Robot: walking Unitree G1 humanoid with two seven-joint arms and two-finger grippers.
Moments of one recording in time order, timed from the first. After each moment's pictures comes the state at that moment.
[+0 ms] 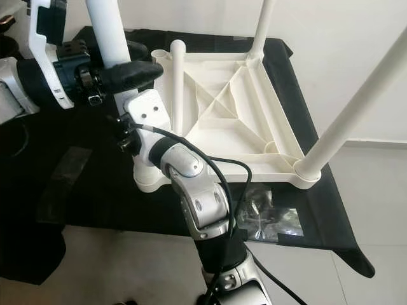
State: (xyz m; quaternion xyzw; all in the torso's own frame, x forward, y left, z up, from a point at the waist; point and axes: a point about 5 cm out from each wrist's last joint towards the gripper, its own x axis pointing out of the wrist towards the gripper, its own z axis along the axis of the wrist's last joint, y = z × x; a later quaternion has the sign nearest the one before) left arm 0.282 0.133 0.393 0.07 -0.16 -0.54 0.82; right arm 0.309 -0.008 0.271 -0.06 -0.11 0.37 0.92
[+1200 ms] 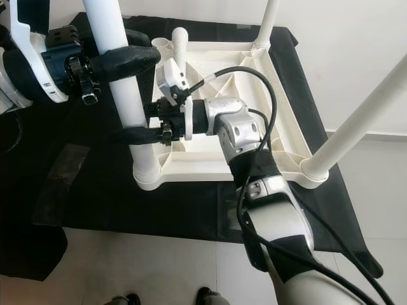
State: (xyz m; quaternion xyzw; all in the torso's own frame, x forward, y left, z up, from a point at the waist) left arm 0.271 0.129 0.401 0.08 -0.18 -0.56 0.80; right arm 0.354 -0.058 0.313 -0.11 -0.09 0.74 0.66
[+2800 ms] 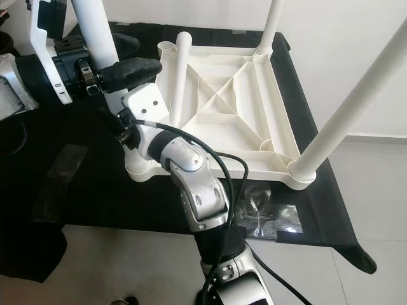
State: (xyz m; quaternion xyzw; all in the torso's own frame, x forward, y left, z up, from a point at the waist) left arm 0.288 0.137 0.395 0.07 -0.15 -0.50 0.85; right arm 0.311 -0.005 0.279 -0.07 -0.15 0.37 0.91
